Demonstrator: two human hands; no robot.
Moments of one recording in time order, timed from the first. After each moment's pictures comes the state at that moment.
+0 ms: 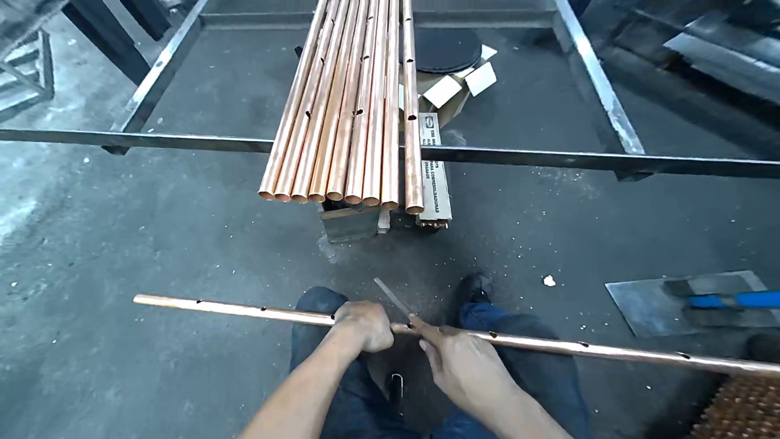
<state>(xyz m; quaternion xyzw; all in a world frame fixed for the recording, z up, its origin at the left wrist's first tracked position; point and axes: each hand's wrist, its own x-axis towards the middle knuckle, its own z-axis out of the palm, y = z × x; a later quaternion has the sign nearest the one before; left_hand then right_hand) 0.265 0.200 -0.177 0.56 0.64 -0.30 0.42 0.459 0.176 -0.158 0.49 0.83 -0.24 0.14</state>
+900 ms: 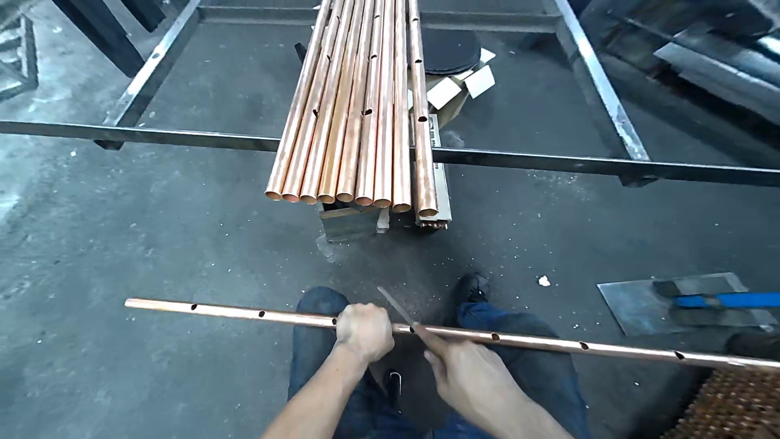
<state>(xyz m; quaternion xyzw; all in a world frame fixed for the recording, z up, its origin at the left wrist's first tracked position) 0.268 0.177 -0.186 0.60 0.68 -0.24 0.35 0.449 0.171 -0.144 0.49 0.80 -0.26 0.21</state>
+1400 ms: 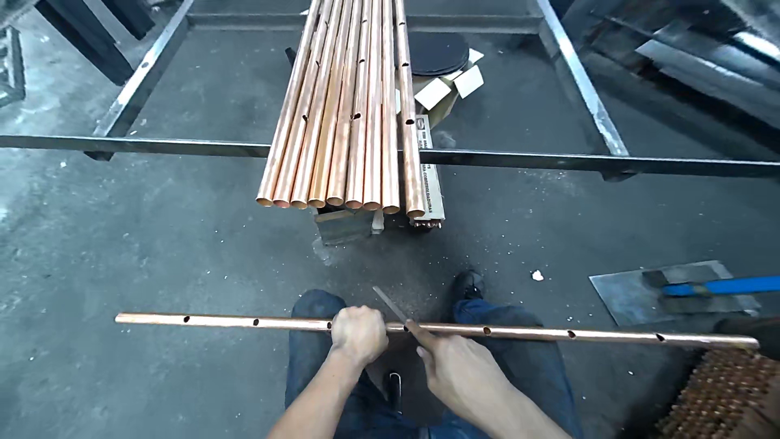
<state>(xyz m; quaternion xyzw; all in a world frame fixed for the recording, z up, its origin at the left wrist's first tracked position) 0.269 0.175 -0.186 0.60 0.69 -0.24 0.33 0.431 0.179 -0.134 0.50 0.77 -0.28 0.26</state>
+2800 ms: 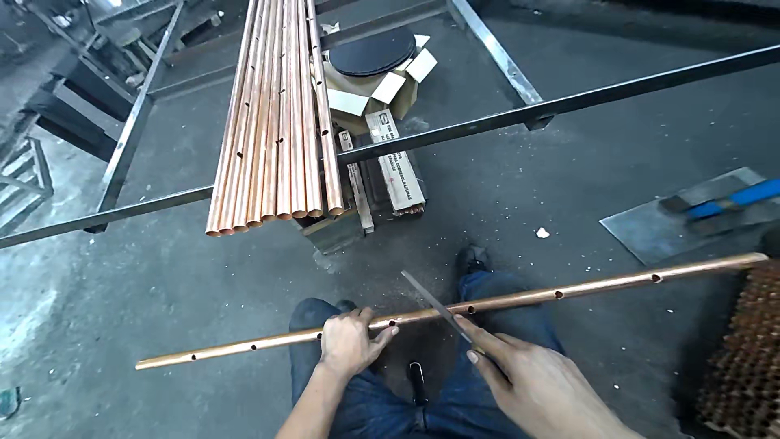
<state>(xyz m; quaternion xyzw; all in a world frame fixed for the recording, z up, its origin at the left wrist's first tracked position) 0.275 0.135 -0.210 0.72 0.68 -0.09 0.15 0.563 0.128 -0.127 0.57 0.79 -0.23 -0.02</state>
